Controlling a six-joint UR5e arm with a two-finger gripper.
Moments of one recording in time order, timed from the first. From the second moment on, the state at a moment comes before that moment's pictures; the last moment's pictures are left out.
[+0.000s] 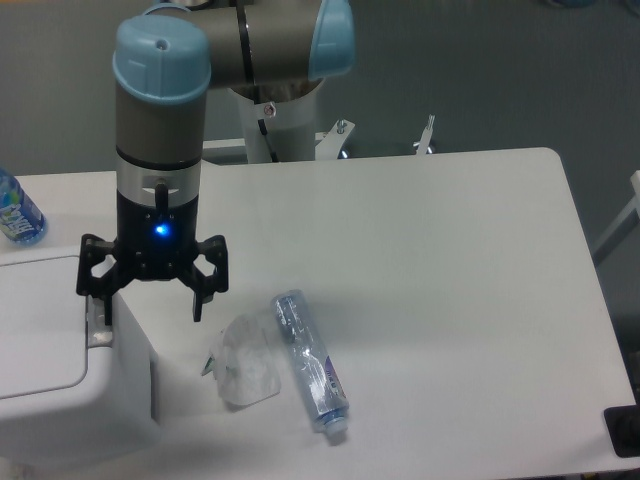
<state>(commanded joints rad) 2.15 -1.83 -1.44 -0.99 1.32 -0.10</state>
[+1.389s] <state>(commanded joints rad) 2.27 -1.82 -1.38 -1.07 1.83 0.29</state>
